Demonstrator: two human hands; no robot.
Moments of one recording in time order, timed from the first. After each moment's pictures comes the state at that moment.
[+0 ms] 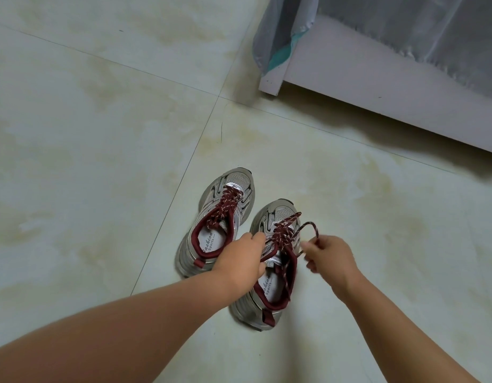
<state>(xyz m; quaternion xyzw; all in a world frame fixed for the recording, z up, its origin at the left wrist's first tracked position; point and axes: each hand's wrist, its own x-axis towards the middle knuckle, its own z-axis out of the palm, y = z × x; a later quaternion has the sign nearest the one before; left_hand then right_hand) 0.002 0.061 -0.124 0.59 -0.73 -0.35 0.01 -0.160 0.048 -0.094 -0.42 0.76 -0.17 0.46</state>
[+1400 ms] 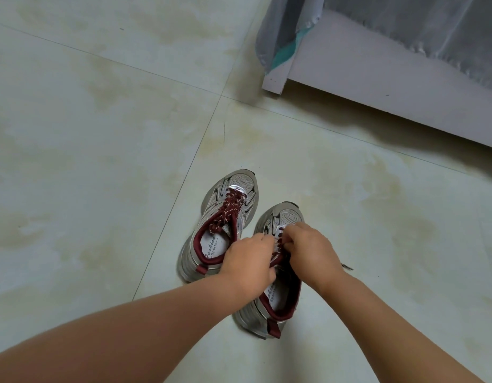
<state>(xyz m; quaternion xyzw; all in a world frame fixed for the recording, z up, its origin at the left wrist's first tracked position) -0.003 0.054 -0.115 0.59 -0.75 -0.30 0.02 -0.132 0.029 -0.107 -0.75 0.63 0.04 0.21</state>
